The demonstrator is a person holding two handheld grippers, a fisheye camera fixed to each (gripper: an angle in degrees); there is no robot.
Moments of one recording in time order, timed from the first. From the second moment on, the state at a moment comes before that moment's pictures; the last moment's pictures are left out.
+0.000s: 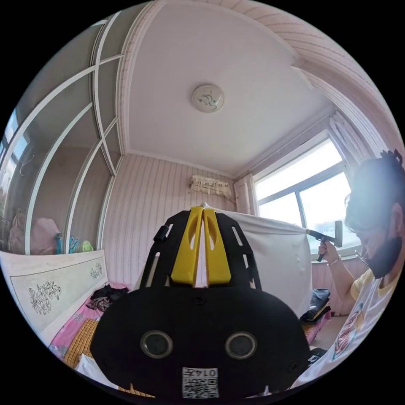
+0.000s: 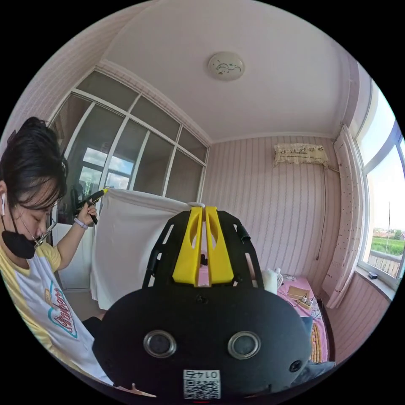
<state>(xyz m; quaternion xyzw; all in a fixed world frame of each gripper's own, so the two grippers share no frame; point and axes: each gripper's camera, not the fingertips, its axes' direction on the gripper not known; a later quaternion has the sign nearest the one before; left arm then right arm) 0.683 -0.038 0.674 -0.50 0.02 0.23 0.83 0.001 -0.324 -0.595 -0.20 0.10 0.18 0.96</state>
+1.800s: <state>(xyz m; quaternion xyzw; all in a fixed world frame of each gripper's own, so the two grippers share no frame) 0.306 0.331 0.086 -0.86 -0.40 0.00 0.32 -0.201 0.346 -0.501 -0.70 0.07 0.49 0.51</state>
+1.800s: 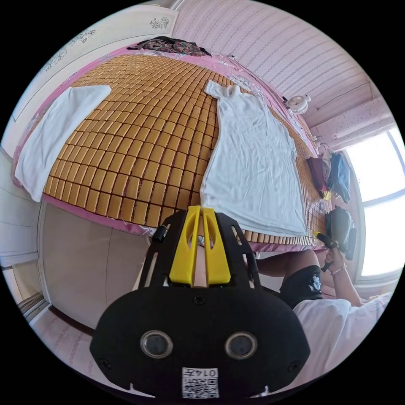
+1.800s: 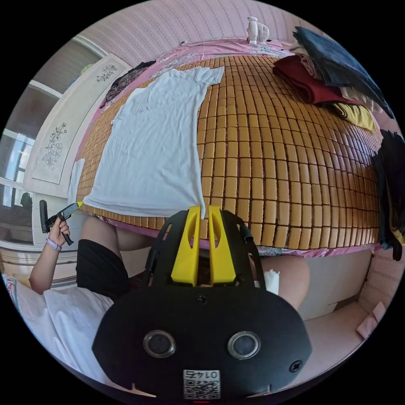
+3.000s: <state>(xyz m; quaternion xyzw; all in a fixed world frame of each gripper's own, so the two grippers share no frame) 0.412 0.379 0.001 -0.85 -0.42 0.06 0.31 -0.286 0.294 -0.422 -0.76 0.02 0.39 0.52</state>
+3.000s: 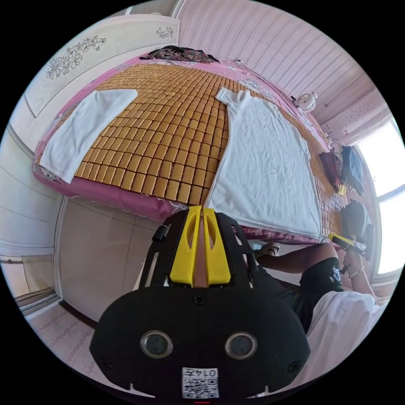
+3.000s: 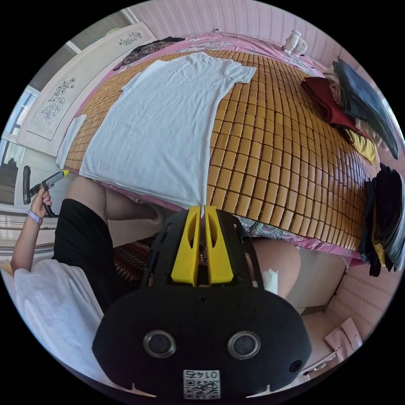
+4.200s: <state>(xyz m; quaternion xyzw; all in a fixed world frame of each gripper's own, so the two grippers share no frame) 0.398 0.807 0.052 -0.92 -0.14 0.11 0.34 -0.139 0.391 -0.283 -0.66 0.10 0.35 0.65</state>
